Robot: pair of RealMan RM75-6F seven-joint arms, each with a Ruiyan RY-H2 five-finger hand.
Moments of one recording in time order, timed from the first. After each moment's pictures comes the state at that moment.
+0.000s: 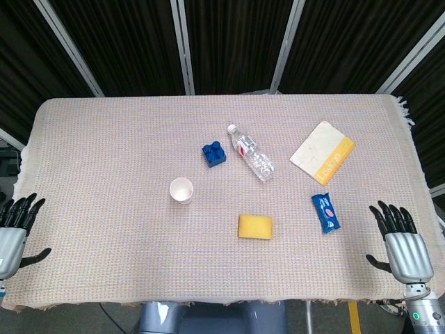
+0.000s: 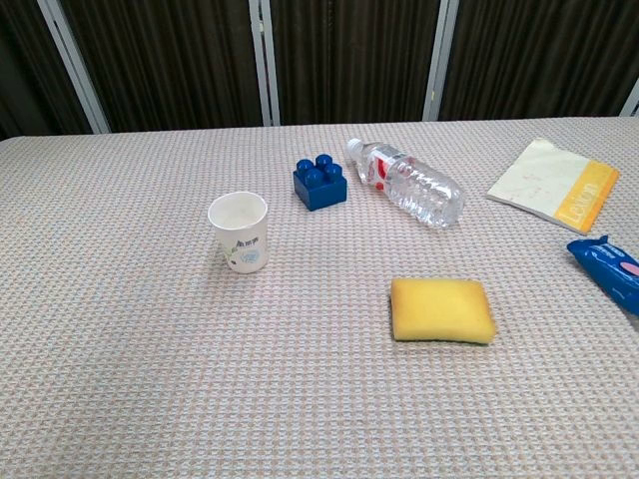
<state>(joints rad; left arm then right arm) -0.08 -1.12 0.00 -1.58 1.55 1.47 0.10 0.09 -1.11 0.04 -1.67 -1.48 1.43 -0.19</state>
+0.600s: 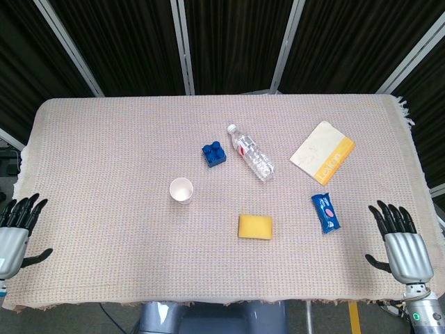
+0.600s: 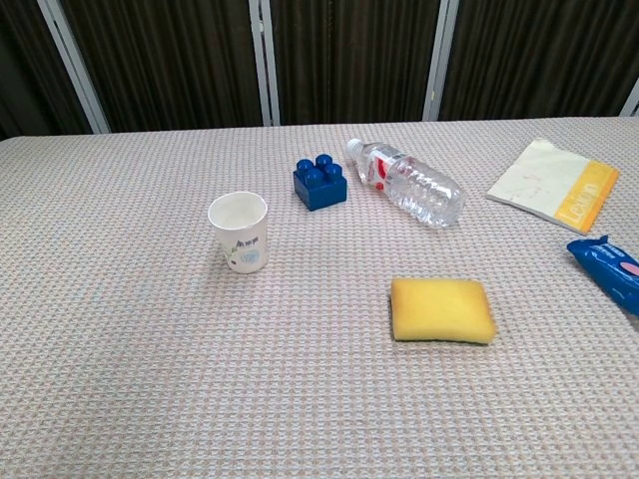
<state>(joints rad) -0.09 -1.12 0.01 -1.59 1.55 1.46 0.11 0.09 -1.11 0.03 -1.67 -1.49 1.43 -0.18</state>
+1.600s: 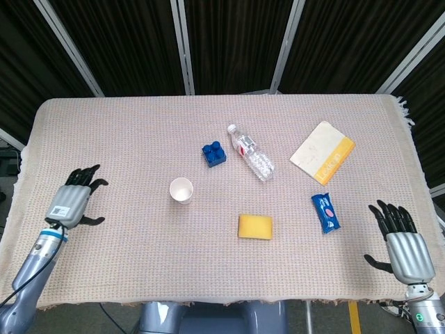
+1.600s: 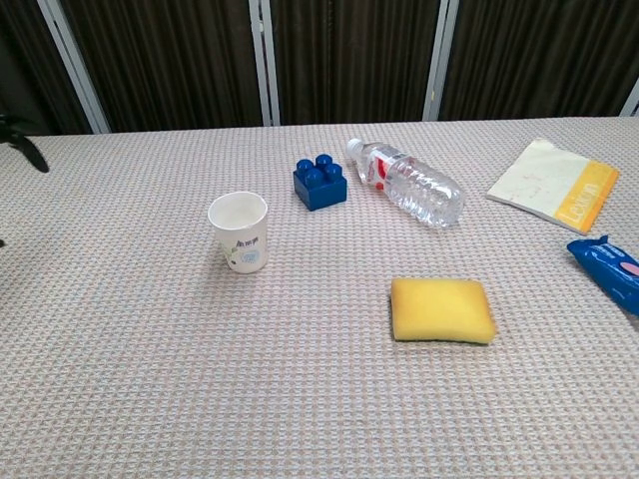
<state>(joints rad) -0.45 -1.18 -0.19 -1.80 1.07 1.04 0.42 0.09 -1.08 0.03 -1.69 -1.51 1.43 -0.10</state>
